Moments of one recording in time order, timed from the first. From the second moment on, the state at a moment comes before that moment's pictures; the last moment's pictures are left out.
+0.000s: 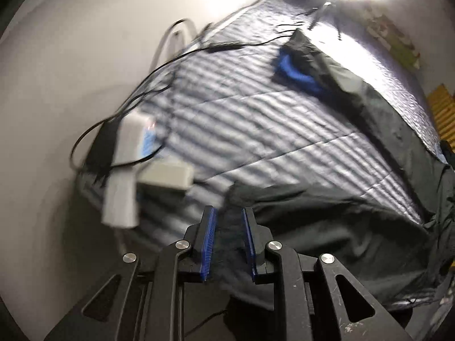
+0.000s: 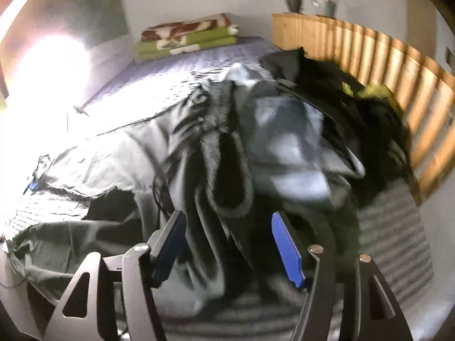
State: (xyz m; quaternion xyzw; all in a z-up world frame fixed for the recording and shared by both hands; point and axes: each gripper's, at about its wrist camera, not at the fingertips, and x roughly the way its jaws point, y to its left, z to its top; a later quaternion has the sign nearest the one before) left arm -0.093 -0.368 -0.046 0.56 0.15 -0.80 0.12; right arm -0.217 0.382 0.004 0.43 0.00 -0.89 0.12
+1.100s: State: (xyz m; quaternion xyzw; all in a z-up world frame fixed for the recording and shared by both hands) left arm -0.028 -0.372 -0.108 0.55 0.25 -0.79 0.09; right arm -0.180 0.439 -0.007 0.46 -0.08 -0.88 0.06
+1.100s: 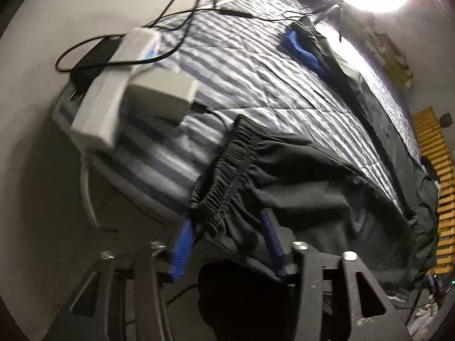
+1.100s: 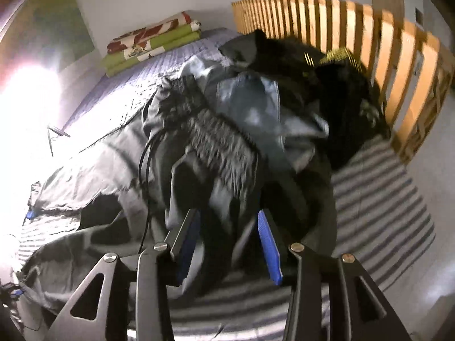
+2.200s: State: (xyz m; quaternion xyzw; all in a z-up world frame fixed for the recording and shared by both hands) left arm -0.111 -0.382 0.028 0.44 0.26 -0.85 0.13; right arm -0.240 0.457 0.047 0.38 -0.29 -0.87 0.15
